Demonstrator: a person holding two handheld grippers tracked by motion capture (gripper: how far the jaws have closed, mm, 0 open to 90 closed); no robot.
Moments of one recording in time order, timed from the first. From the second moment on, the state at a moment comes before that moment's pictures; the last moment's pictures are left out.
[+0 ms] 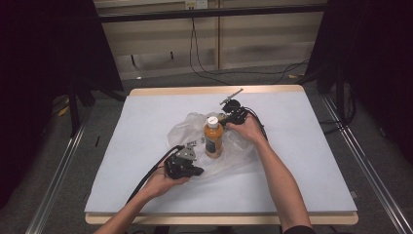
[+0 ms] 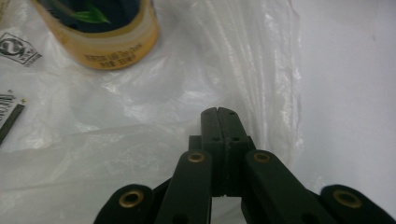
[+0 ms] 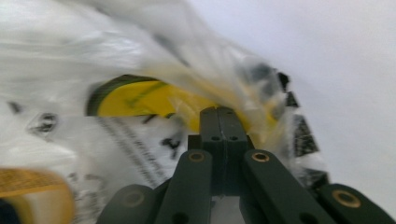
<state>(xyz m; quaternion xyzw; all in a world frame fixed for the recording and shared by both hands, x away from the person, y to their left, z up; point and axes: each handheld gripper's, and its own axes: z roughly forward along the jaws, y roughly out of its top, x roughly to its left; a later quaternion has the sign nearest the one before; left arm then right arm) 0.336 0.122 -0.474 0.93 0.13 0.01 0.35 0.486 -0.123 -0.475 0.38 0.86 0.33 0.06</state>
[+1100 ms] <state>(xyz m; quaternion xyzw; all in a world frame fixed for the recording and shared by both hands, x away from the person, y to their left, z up) 0.347 0.161 -0.439 0.85 0.21 0.08 0.48 0.405 -0.164 -0.424 0.33 0.82 0.47 0.08</state>
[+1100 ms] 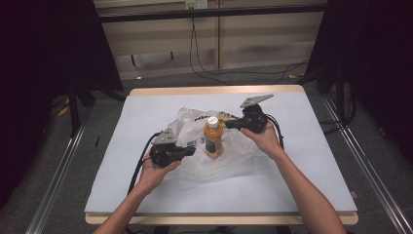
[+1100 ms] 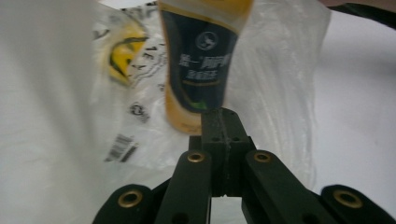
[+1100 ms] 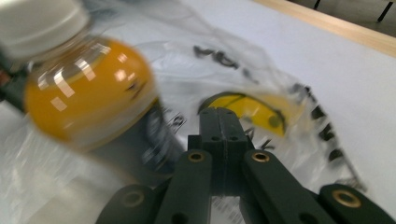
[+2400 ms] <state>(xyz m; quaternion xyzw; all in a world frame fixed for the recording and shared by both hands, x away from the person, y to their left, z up) 0.431 0.208 -0.477 0.85 0.33 0.12 0.39 0.337 -0.193 -0.480 0.31 0.87 0.39 0.05</state>
